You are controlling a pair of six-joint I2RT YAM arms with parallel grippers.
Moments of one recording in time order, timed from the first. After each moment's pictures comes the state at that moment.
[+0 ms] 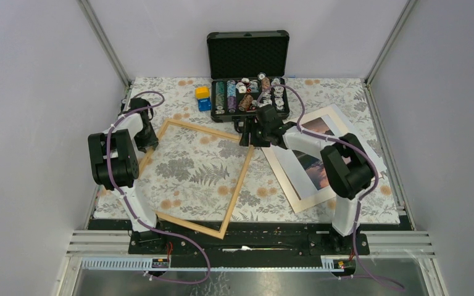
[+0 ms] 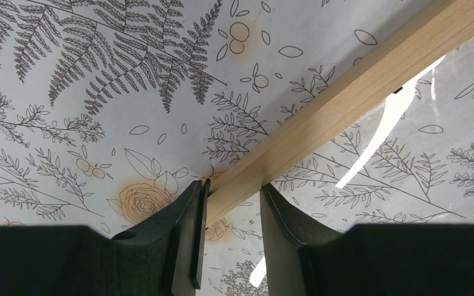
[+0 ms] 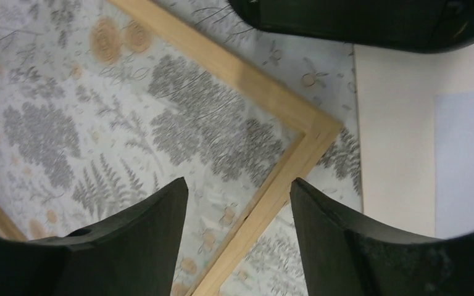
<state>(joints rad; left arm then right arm) 0.18 1.91 1.30 -0.63 -0.18 -0.25 0.60 1.86 1.23 -0.18 -0.12 0.55</state>
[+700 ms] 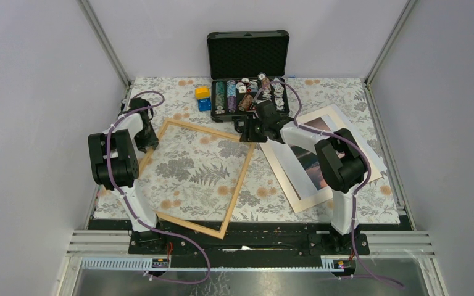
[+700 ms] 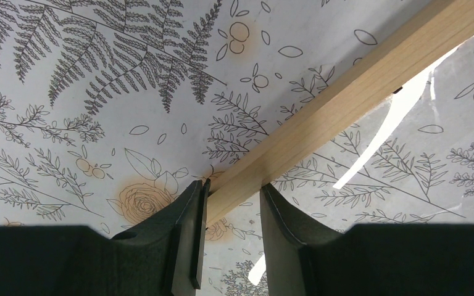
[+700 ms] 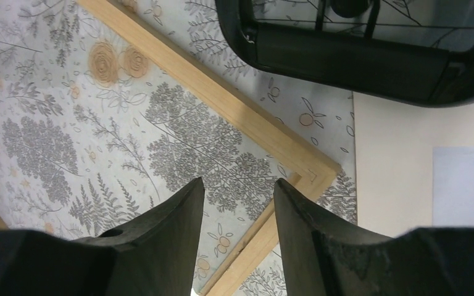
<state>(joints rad) 0.18 1.91 1.30 -0.63 -0.18 -0.25 0.57 1.99 1.33 -0.17 -0.17 0.52</state>
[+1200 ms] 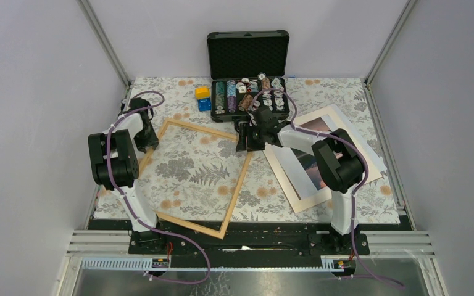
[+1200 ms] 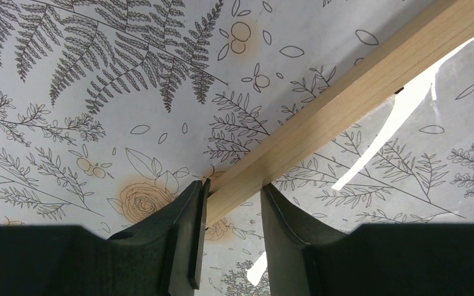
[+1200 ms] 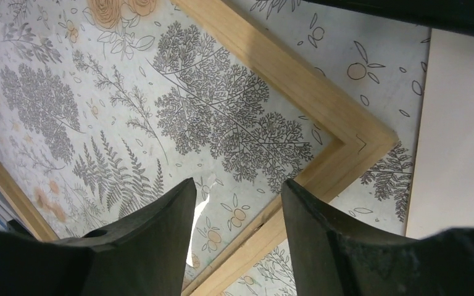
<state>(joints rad) 0.18 1.91 1.30 -0.63 -0.18 -0.25 0.59 2.00 1.30 -0.19 -0.27 0.52</state>
